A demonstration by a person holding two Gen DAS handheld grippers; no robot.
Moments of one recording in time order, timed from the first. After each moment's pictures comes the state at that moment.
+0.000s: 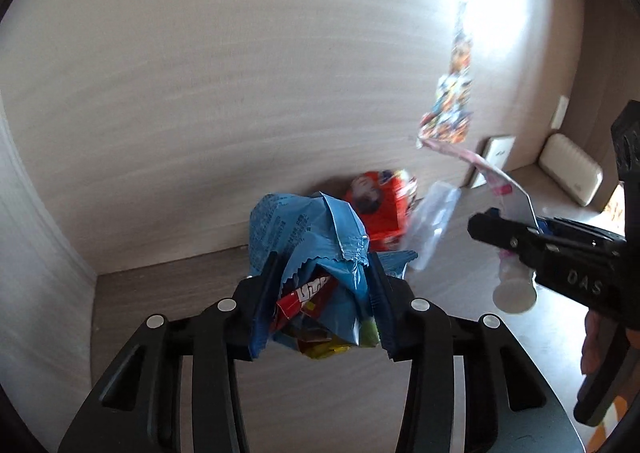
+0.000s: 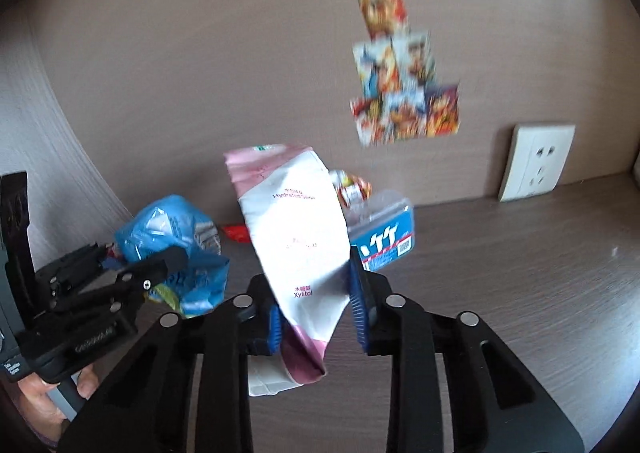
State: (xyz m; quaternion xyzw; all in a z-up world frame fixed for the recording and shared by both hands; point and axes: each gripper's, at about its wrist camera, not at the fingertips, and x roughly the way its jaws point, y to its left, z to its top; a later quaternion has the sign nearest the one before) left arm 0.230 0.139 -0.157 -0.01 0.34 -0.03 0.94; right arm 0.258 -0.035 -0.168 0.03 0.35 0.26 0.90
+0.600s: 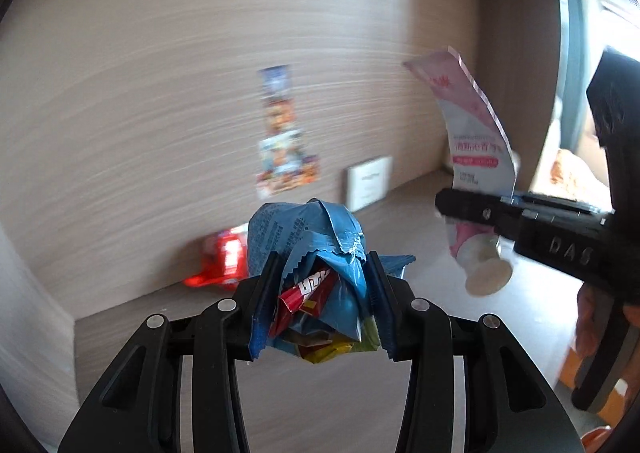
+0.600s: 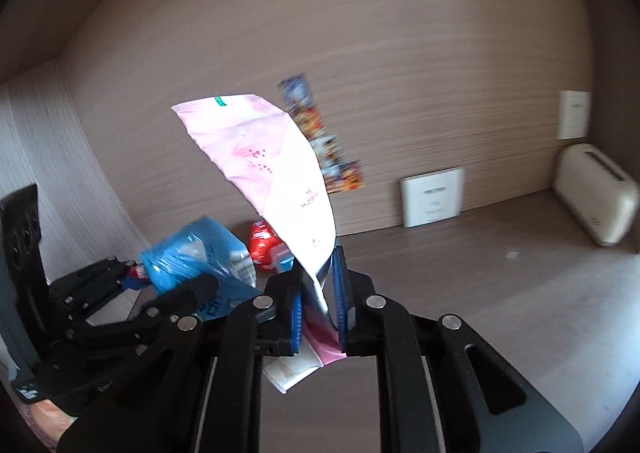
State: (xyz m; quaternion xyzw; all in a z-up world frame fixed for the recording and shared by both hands) left arm 0.170 0.011 -0.094 0.06 0.29 -0.13 0.95; right arm 0.187 -0.147 -0.106 0.06 0.28 0.21 0.93
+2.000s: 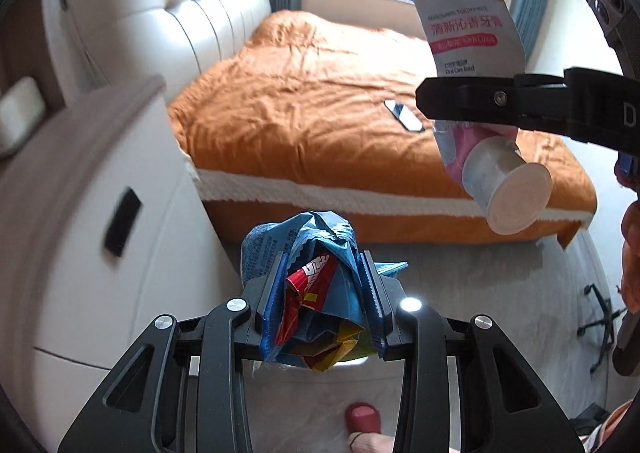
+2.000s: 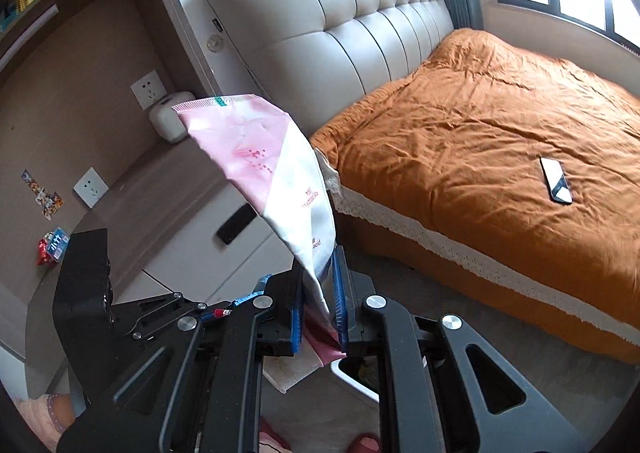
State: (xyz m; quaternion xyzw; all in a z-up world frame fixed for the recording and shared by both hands) left arm -0.047 -0.467 -0.292 0.23 0.37 -0.54 0.72; right arm -0.142 -0.555 -0.223 0.22 0.31 -0.18 0.91
